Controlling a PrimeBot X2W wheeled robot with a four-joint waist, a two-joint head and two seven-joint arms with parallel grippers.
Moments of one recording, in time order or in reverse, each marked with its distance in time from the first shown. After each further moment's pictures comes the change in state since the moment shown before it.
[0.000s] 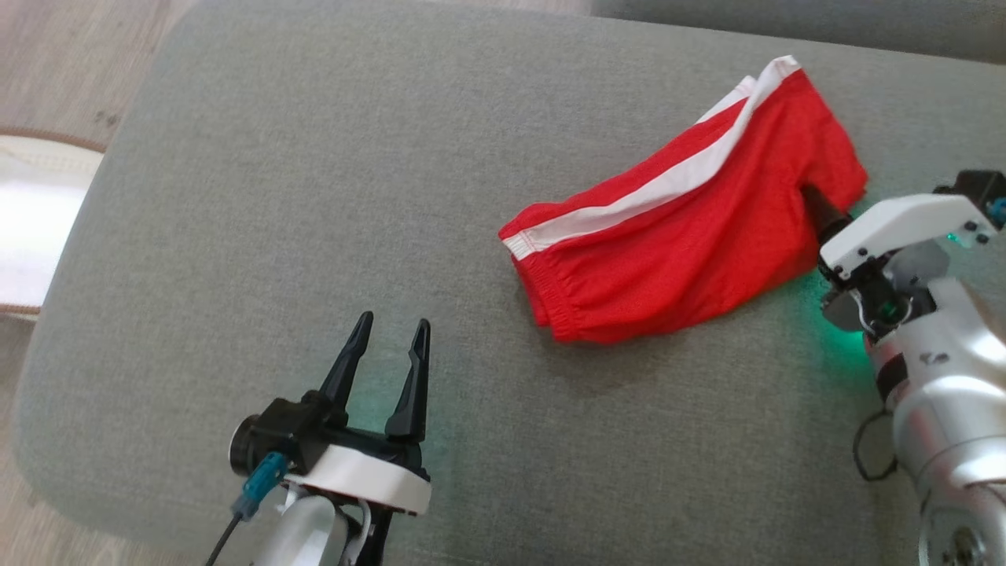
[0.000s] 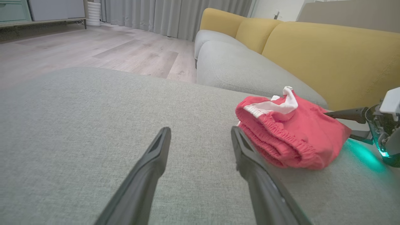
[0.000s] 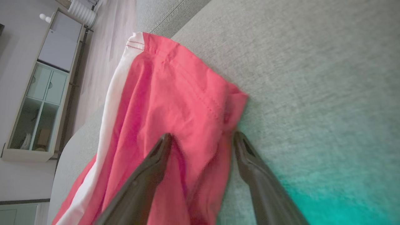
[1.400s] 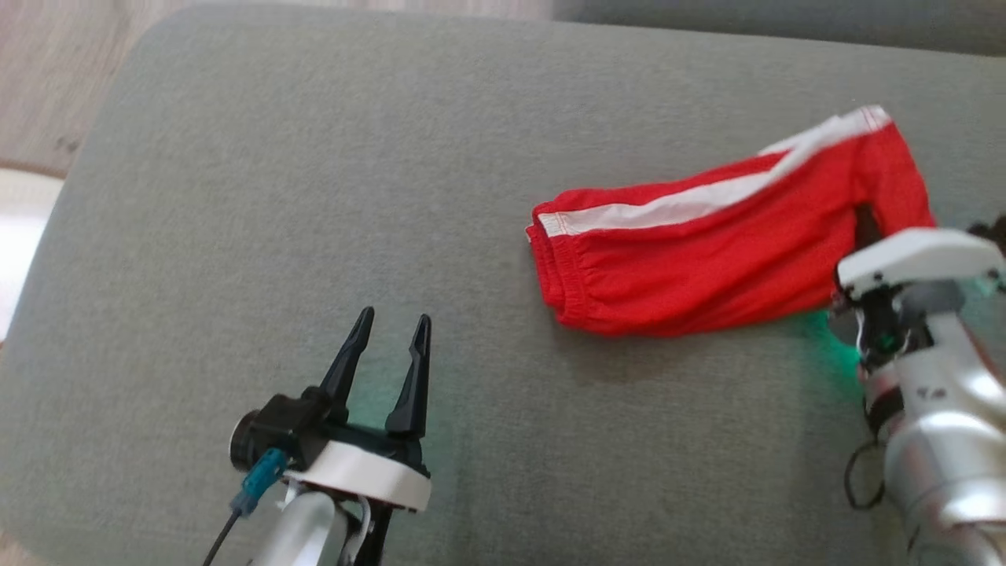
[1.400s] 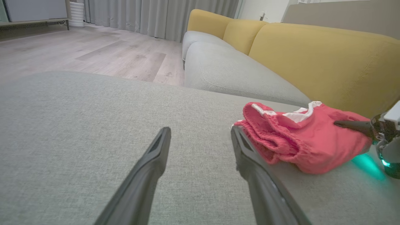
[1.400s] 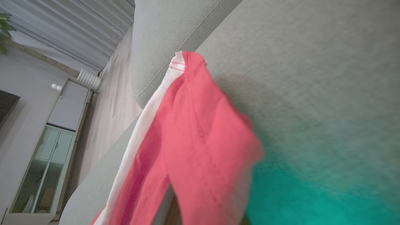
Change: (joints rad) left arm -0.013 -0.001 -0.004 0.002 -0.004 -0.005 0.000; right arm 0.076 0.016 -0.061 -0.072 0.068 0.000 -0.207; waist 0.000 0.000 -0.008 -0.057
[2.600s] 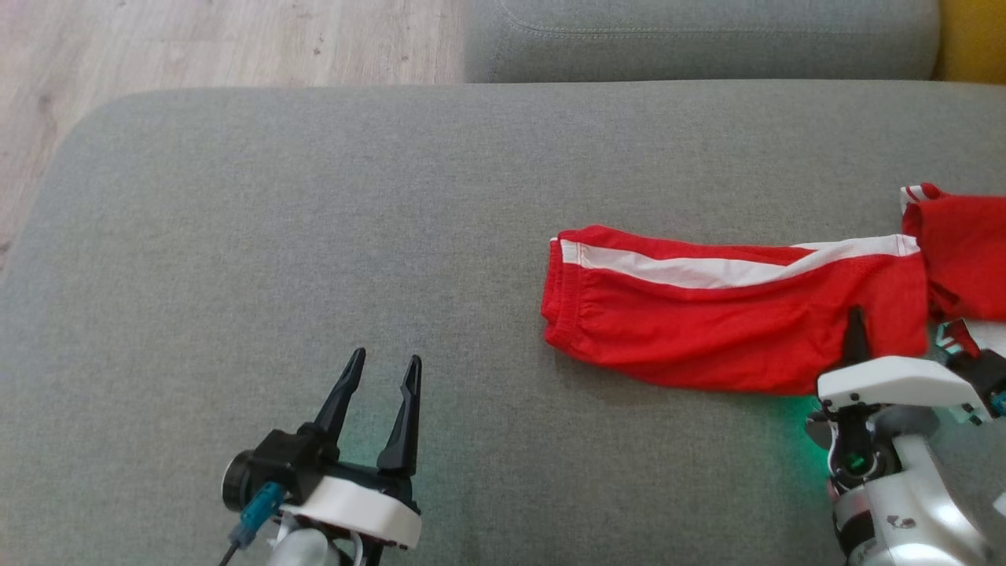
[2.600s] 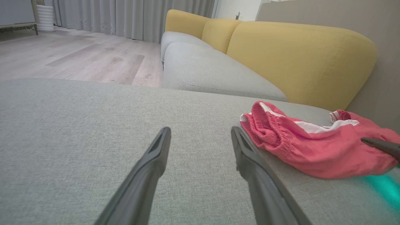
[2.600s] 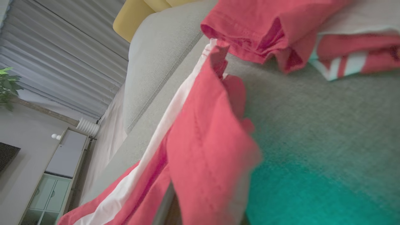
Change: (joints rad) left arm 0.074 0.001 0.035 0.020 0.038 -0.010 0.000; right arm 0.354 0.079 0.009 -0.282 0.064 0.000 -0.132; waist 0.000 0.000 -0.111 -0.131
